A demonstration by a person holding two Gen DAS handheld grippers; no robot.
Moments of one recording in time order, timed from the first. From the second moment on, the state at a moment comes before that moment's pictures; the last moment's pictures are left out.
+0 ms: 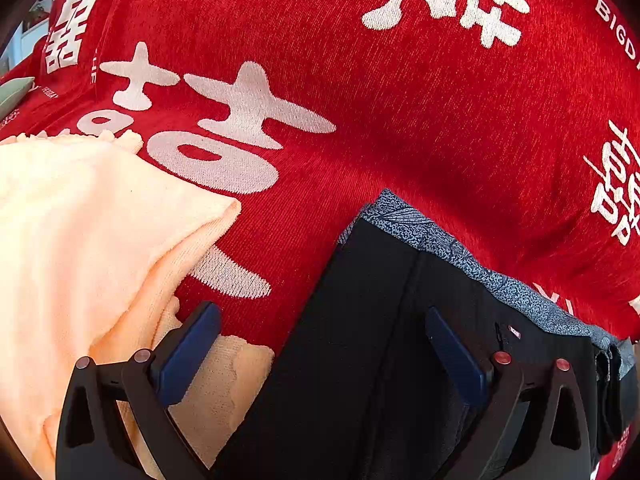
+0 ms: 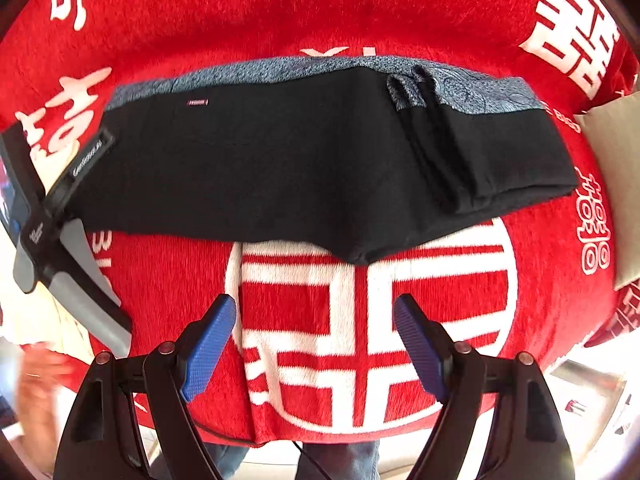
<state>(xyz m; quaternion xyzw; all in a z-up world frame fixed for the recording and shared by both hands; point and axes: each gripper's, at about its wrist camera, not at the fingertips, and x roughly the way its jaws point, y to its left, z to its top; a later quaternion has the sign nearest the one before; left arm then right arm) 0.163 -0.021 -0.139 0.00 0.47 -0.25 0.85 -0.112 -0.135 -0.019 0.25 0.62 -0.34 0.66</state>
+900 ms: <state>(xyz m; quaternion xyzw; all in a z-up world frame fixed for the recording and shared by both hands) 0.090 -0.078 -0.072 0.14 0.55 -0.32 0.75 -0.180 -0.235 -0.009 0.31 0.55 -0.29 0.72</state>
